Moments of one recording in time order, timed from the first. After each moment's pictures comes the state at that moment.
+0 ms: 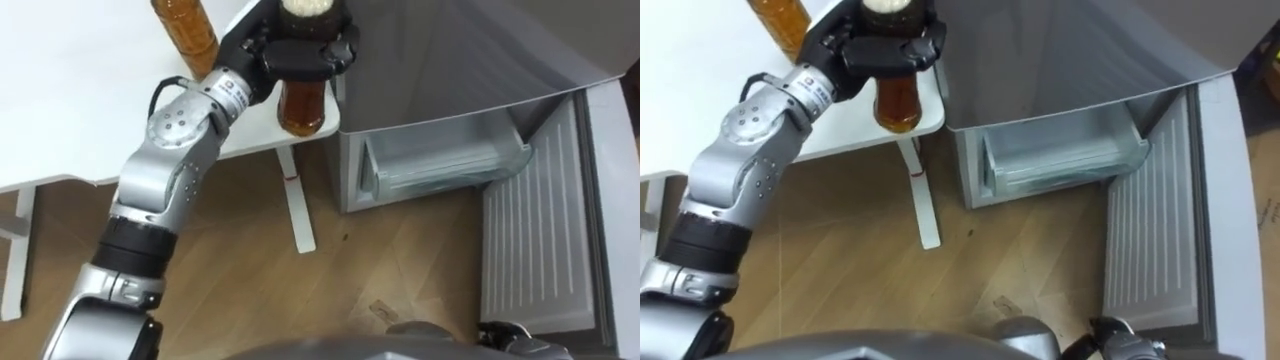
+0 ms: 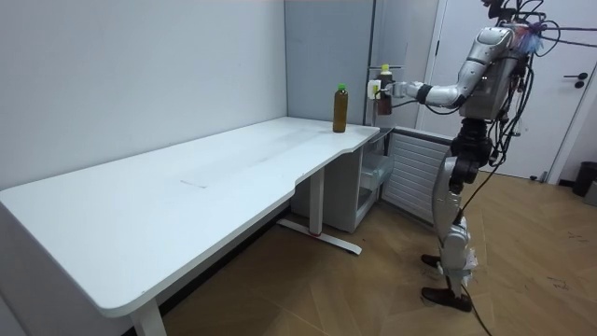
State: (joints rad) left arm -0.27 0.26 -0.17 0.00 -0.41 0.23 -0.23; right arm 0.01 -0.24 0.04 1.22 -0.22 0.17 0.04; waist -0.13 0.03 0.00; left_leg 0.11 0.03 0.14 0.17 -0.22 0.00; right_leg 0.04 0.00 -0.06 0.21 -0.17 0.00
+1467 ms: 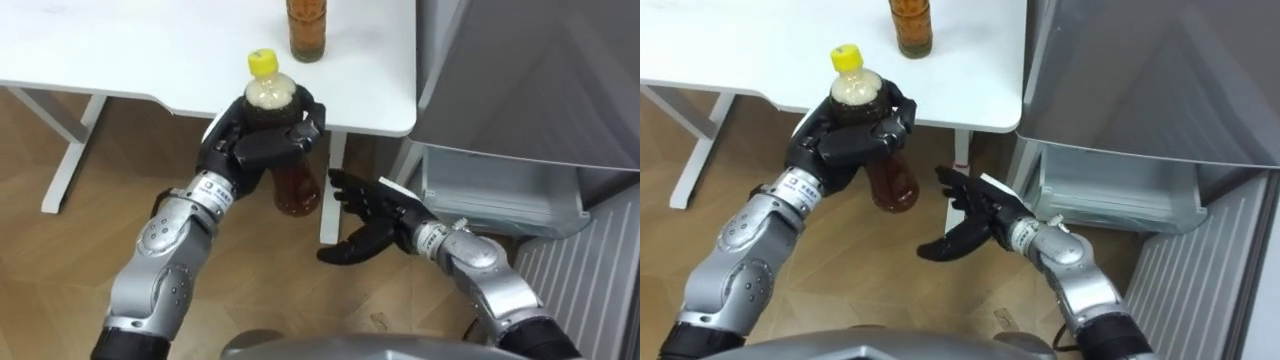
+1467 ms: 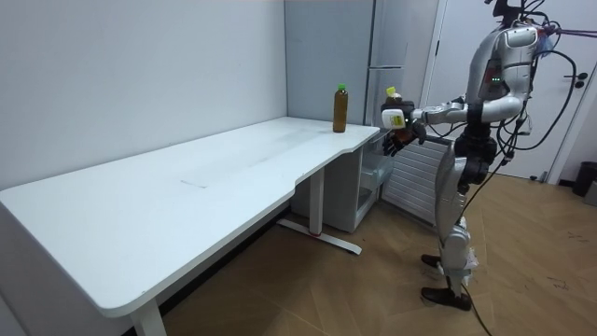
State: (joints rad) left arm 0.15 0.24 -0.18 -0.07 -0.53 0.11 -0.25; right arm 0.05 -0.22 0.29 0.34 0.08 0.04 0.51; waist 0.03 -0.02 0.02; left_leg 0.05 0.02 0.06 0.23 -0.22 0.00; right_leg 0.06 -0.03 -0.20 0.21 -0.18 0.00
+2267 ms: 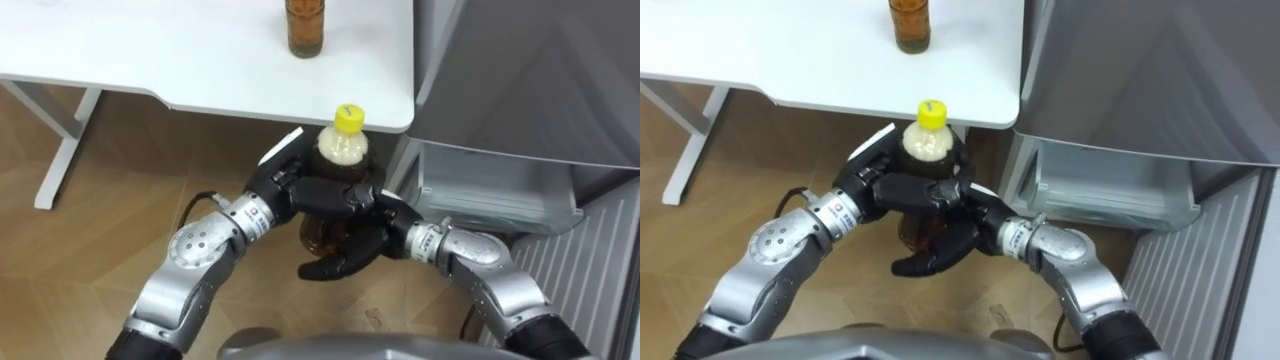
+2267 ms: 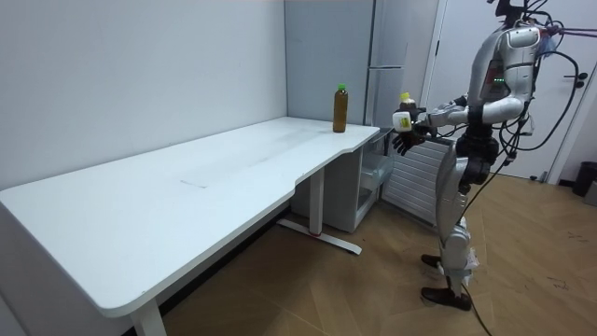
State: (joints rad) left arm 0.15 0.26 -0.35 -0.04 -0.29 0.06 -0.38; right arm 0.05 -0.25 0.37 0.33 0.24 0.04 0.66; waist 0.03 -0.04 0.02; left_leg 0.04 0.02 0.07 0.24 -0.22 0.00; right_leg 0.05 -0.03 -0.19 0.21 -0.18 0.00
